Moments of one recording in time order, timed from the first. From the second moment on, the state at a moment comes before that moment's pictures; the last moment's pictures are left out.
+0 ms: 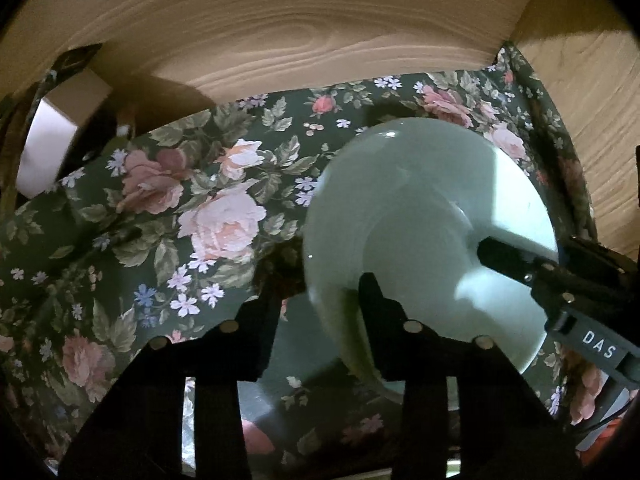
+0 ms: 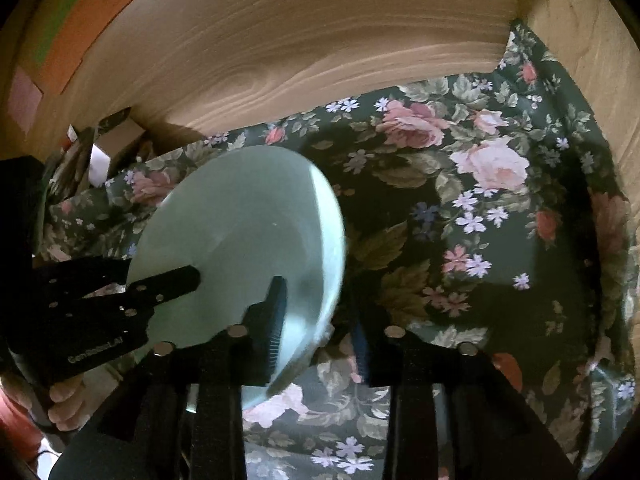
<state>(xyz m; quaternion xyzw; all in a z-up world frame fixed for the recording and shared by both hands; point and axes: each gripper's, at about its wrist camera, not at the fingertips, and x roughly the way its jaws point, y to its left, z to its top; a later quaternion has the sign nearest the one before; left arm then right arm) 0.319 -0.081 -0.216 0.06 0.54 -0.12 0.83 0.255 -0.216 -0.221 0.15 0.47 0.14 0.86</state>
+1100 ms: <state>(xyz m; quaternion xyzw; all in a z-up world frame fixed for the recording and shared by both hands) 0.257 -0.048 -0.146 0.03 0.47 -0.13 0.87 0.207 -0.195 -0.155 0.12 0.39 0.16 0.90</state>
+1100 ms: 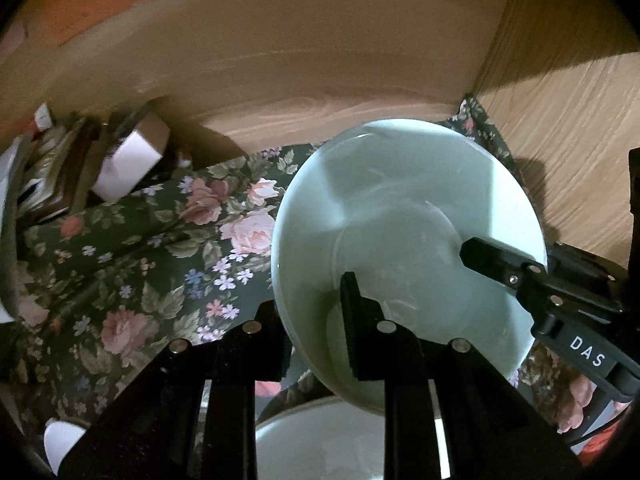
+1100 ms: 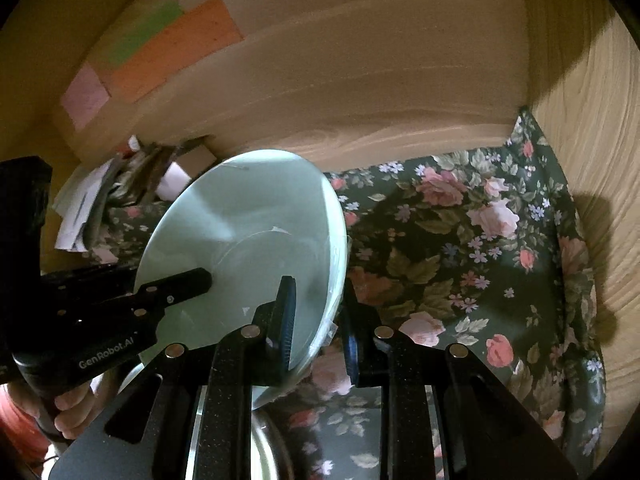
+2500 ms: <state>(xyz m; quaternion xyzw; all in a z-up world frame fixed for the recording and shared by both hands) 0.111 0.108 -0.114 -0.06 0.41 -0.02 0.91 0.133 -0.042 -0.129 0.07 0.37 0.28 0.88</state>
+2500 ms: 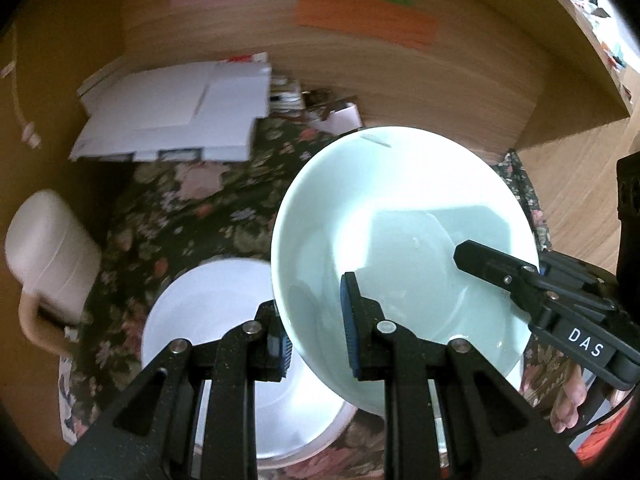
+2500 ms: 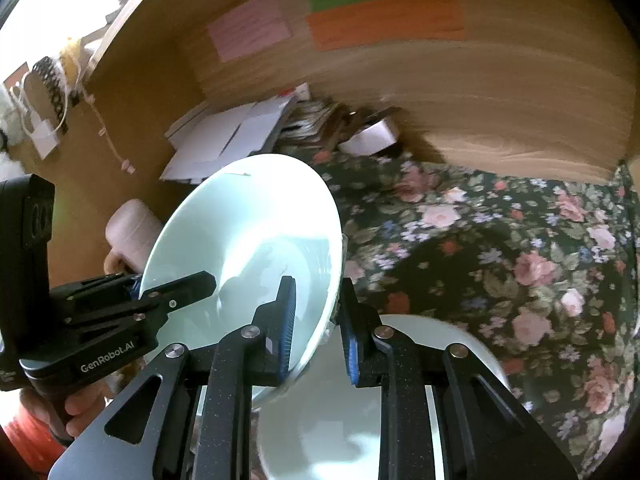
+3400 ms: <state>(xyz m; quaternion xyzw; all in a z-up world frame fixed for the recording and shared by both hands) 0.068 0.177 -0.152 -0.12 0.44 0.05 0.89 0.126 0.036 -0.167 0.03 0.41 0.34 0.84</state>
